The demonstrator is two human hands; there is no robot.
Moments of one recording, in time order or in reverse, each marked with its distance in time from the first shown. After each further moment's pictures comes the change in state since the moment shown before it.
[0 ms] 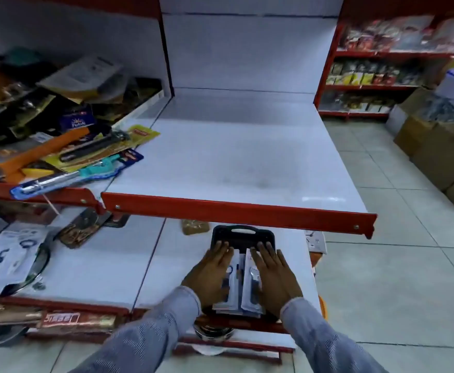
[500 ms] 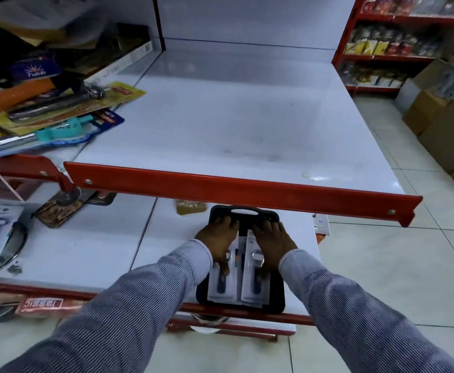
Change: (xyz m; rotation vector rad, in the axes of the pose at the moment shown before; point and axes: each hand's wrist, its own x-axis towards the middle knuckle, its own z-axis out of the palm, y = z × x) left_hand 0.082 -0.022 0.003 0.194 -0.238 0.024; right_hand 0.069 0.026 0.024 -0.186 -0.395 -0.038
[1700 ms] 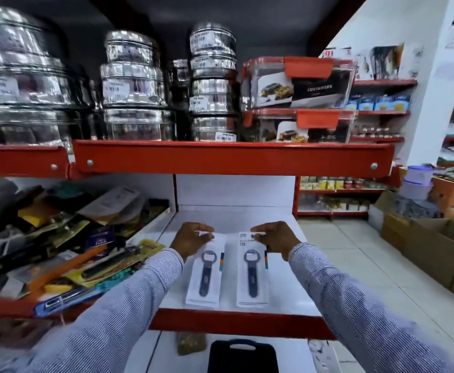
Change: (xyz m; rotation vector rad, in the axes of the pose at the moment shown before) left_hand -0.078 -0.058 -0.277 -0.956 0.894 -0.038; right_hand -0.023 0.062 -0.308 1.166 0.550 0.142
